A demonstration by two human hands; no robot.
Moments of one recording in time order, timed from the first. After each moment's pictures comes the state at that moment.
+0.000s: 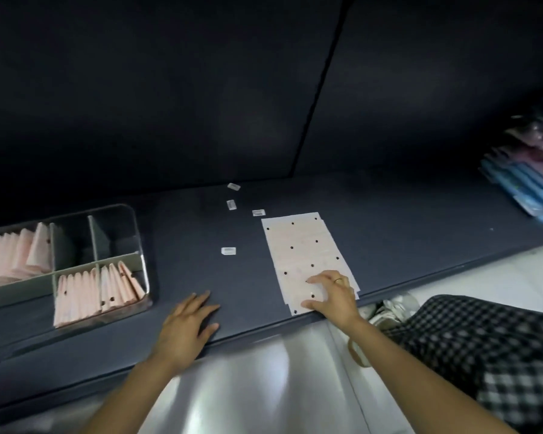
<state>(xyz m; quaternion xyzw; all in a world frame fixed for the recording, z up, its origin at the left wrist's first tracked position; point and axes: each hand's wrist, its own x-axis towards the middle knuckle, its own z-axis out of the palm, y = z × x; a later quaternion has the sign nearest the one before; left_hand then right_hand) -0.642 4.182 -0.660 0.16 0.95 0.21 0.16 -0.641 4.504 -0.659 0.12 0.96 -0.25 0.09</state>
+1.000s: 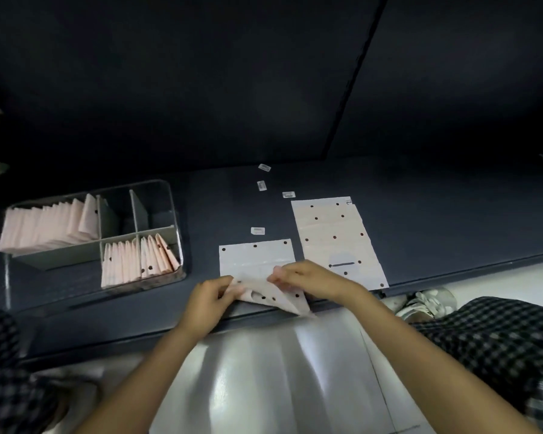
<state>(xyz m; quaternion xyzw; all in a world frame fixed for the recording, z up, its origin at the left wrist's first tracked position) -0.638 4.182 -0.641 0.04 0.87 0.47 0.14 -0.663 4.411 -0.592 -0.04 0.80 -0.48 0.36</state>
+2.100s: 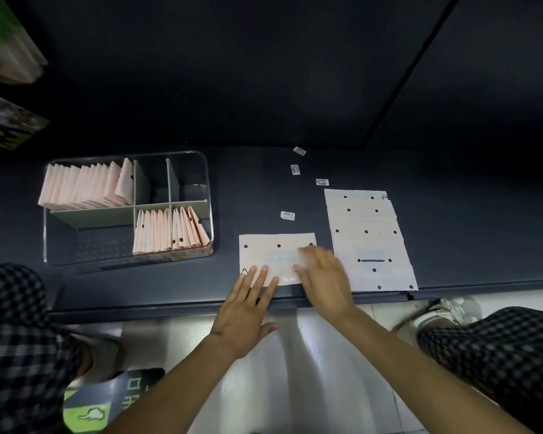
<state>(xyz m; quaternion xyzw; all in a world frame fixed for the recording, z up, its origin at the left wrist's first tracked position) -0.589 4.194 -0.683 0.23 0.96 0.01 0.15 -0.639 4.376 -0.649 -0.12 0.98 -0.15 -0.06</state>
